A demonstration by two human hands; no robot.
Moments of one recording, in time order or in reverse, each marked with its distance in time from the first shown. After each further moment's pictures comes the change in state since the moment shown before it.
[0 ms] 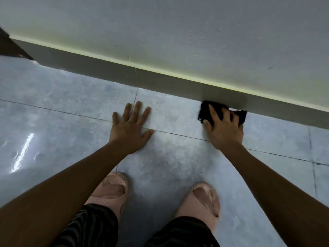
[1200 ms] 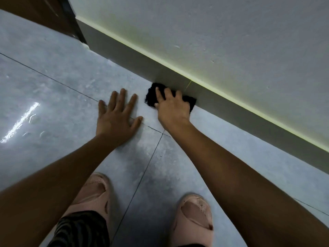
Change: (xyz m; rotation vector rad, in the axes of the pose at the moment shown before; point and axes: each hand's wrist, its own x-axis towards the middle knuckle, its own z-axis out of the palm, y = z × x) left_hand -0.012 -0.128 0.019 -0.182 0.200 -0.313; right_hand 0.023 -0.269 -0.033 -0.214 0.006 -0.549
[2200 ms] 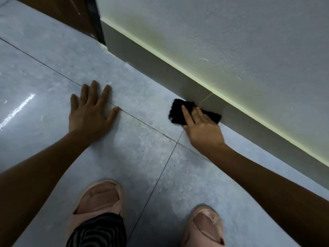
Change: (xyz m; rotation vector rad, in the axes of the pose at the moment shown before) left_hand -0.004 -0.090 -0.015 -0.152 0.055 -0.186; right_hand -0.025 0.041 0.021 -0.128 0.149 -0.196
